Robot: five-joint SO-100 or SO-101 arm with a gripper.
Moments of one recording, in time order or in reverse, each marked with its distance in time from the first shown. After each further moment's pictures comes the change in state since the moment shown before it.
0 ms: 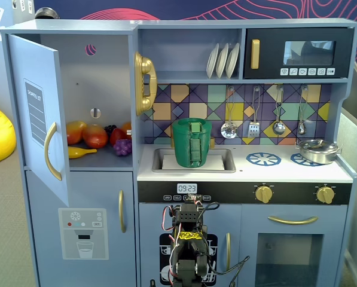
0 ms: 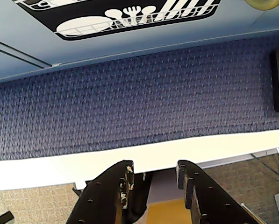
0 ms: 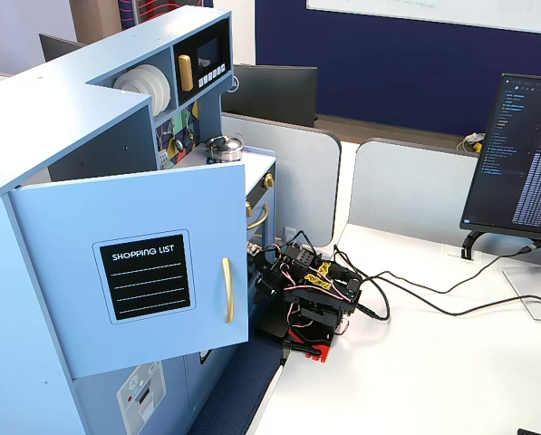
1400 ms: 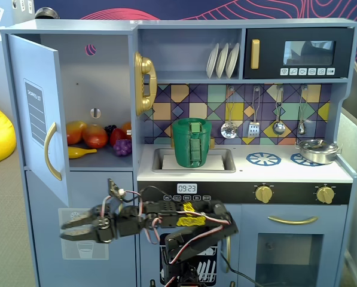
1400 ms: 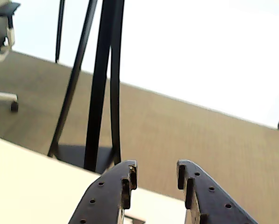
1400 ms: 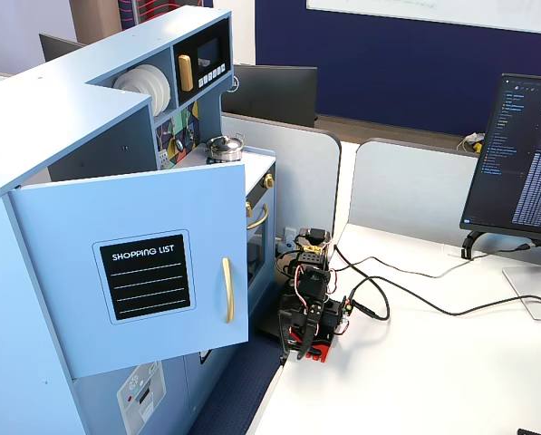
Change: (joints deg) arm -105.3 -29.4 -20.0 -76.5 -20.0
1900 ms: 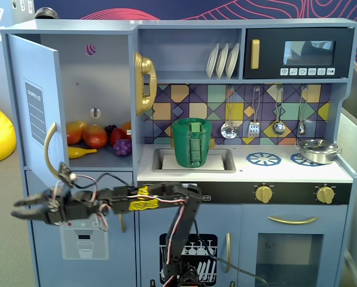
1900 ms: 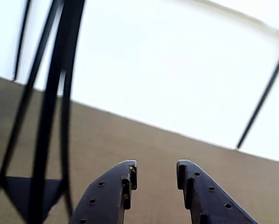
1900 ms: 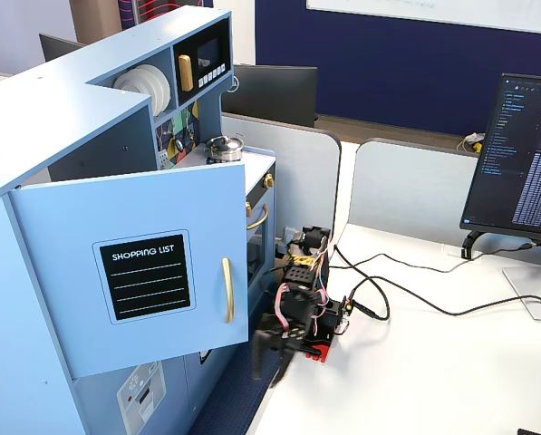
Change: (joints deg) arm 8.3 -45.4 -40.6 -10.2 -3.3
